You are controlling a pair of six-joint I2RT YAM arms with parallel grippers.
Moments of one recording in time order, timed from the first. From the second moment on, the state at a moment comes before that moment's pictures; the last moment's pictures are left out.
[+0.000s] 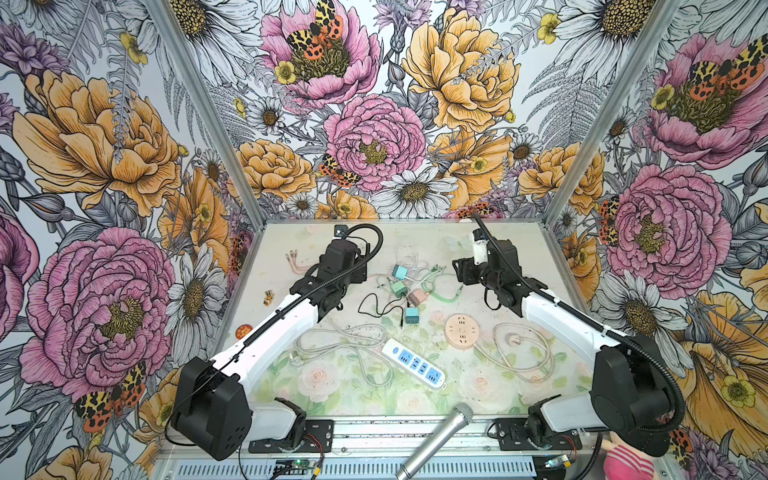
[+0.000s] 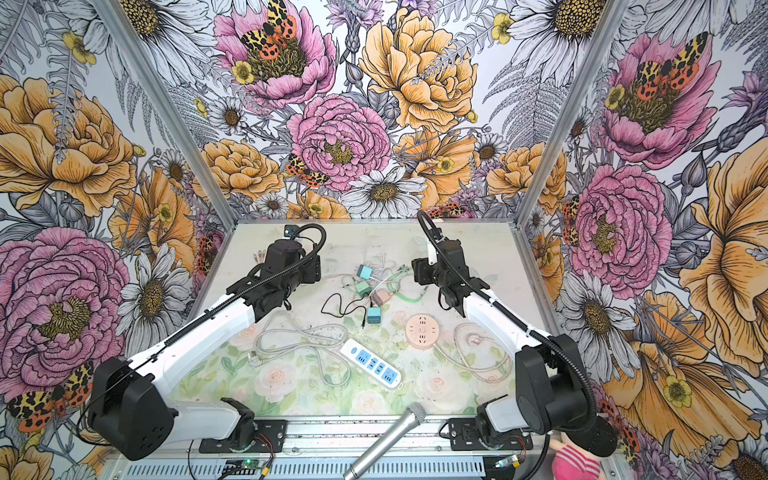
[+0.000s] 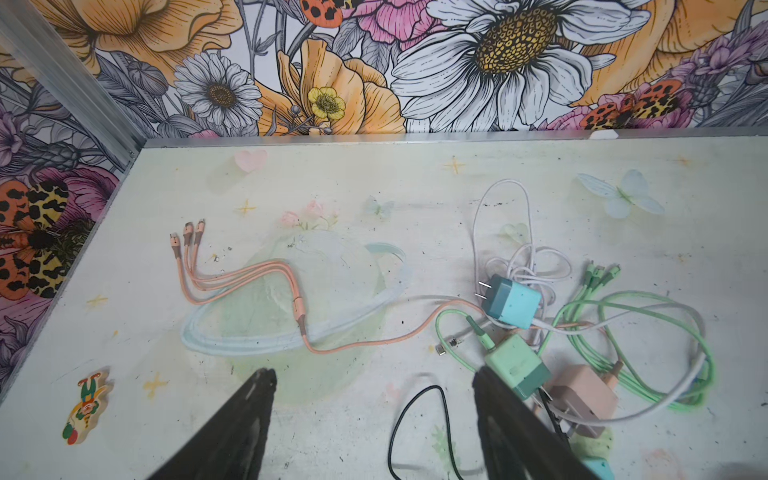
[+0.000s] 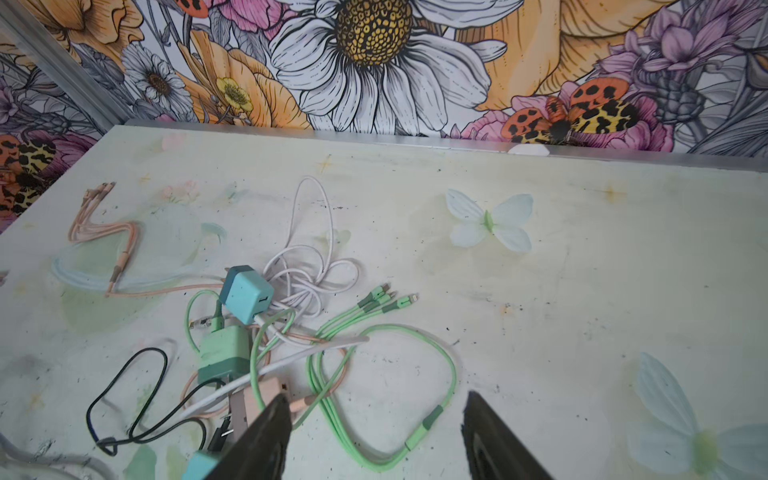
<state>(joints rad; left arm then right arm) -0.49 1.33 1.06 -0.32 -0.39 -0.26 0.33 1.44 0.95 -0.10 -0.07 0.15</state>
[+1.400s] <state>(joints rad) -0.49 1.33 1.08 -0.37 -0.38 -0.32 0.48 1.65 1.07 -0.17 -0.08 0.18</state>
